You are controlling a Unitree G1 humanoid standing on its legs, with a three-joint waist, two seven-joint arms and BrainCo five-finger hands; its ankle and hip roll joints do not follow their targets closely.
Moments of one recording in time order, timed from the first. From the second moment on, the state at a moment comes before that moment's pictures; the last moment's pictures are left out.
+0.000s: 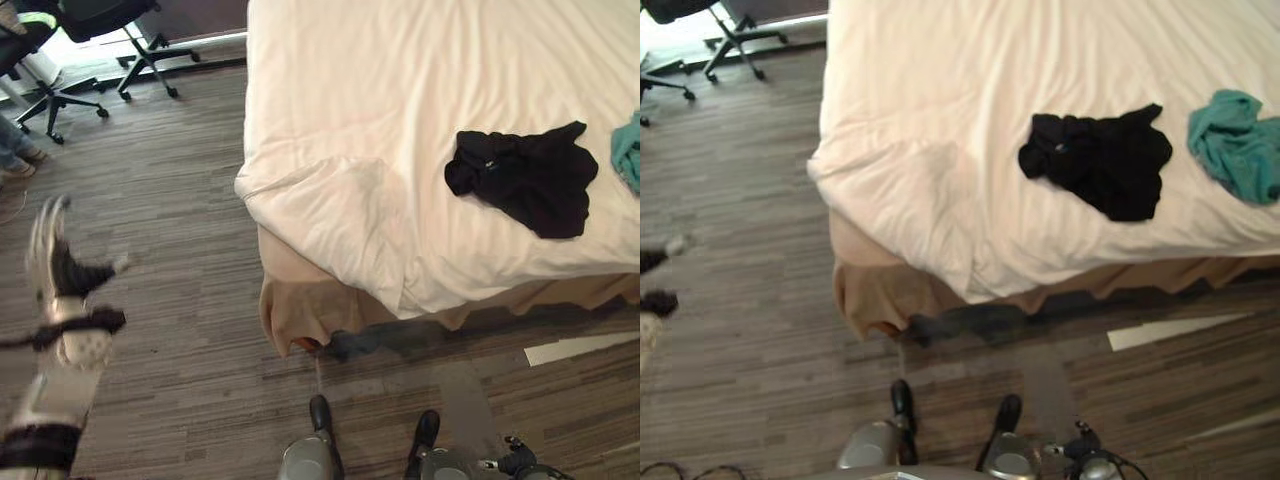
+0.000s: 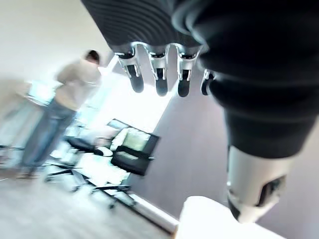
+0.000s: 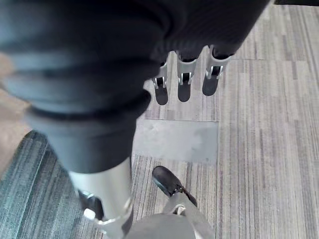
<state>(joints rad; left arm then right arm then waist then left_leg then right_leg) -0.22 0.88 0.06 0.32 0.19 -0.16 0.44 0.01 -0.32 0.22 1.16 -0.08 -0.03 -0.19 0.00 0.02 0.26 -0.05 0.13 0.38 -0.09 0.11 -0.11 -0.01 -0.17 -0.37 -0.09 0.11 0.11</state>
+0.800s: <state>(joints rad) -0.43 0.66 -0.19 0.87 0.41 -0.05 0.35 -0.13 -0.47 0.23 0.78 -0.02 -0.02 -0.24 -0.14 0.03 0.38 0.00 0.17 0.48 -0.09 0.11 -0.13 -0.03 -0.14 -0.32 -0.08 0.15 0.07</state>
